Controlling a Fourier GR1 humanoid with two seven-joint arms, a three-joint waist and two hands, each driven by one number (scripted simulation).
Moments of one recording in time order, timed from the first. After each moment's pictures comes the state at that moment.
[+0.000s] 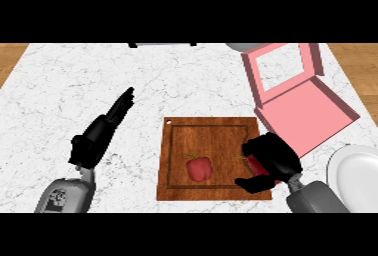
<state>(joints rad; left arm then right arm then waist) -0.18 0.11 -0.08 -1.54 -0.12 -0.15 0.09 -0.20 -0.30 0.41 -1.36 1.10 0.12 -0.08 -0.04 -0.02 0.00</state>
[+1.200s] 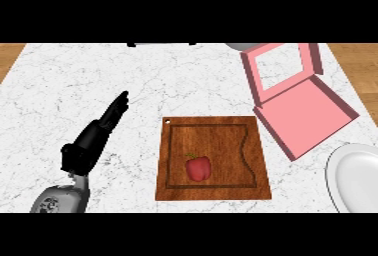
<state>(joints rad) -0.13 0.12 -0.07 -1.59 -0.12 -0.16 0.09 0.51 -0.91 -0.48 -1.90 0.10 0.19 -0.90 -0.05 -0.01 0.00</state>
